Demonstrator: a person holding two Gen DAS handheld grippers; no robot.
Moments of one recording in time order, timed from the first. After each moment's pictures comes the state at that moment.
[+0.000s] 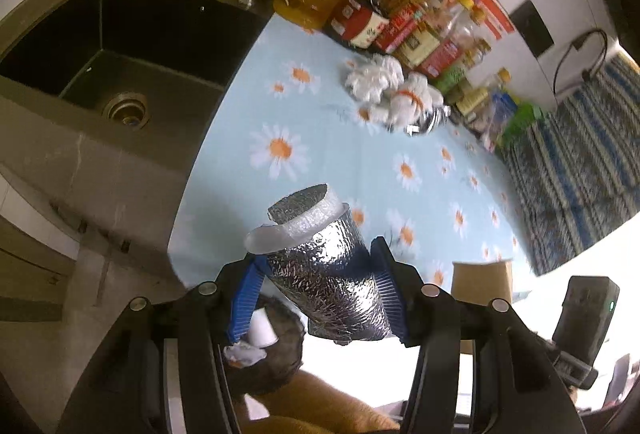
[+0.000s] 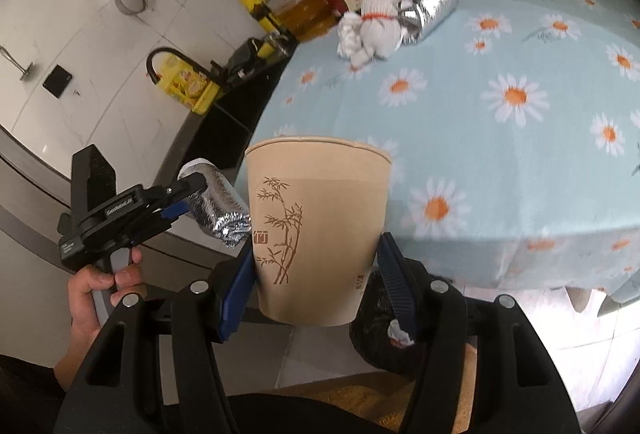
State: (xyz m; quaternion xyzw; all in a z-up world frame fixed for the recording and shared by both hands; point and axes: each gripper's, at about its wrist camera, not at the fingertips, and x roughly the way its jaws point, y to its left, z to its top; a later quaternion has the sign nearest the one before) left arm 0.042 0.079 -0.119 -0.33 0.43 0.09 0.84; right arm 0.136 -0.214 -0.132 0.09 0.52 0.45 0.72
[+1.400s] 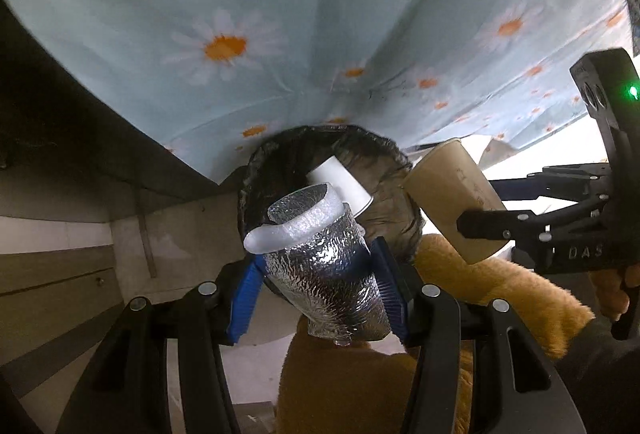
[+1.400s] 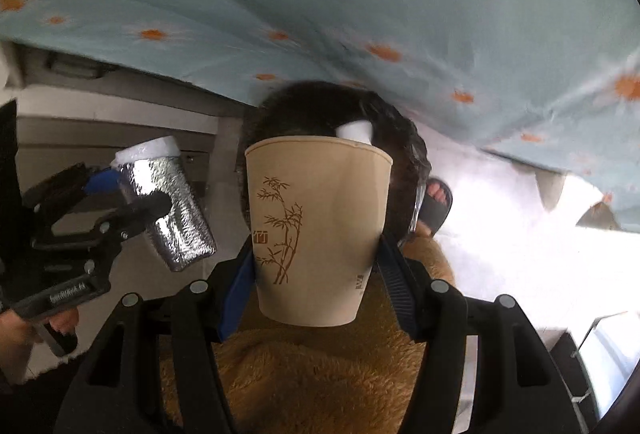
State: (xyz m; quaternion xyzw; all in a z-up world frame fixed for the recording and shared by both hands) left arm 0.013 0.002 -0.369 -0.14 0.65 -0.01 0.75; right arm 0.092 -0.163 -0.415 -0.07 0.73 0.32 0.60
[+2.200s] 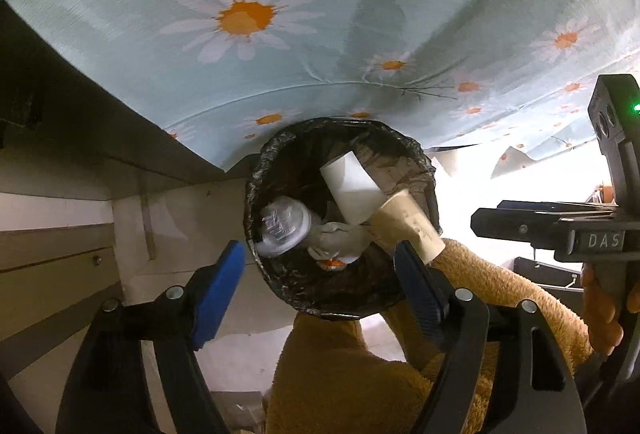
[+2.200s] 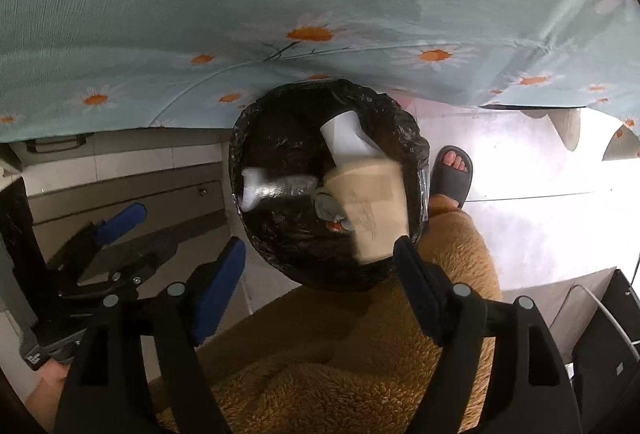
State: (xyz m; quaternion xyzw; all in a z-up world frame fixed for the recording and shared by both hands) left arm 0.023 0.011 -0.385 -0.17 0.67 0.03 0.73; right arm 0.113 -0.177 -0.435 0.02 0.76 0.27 0.60
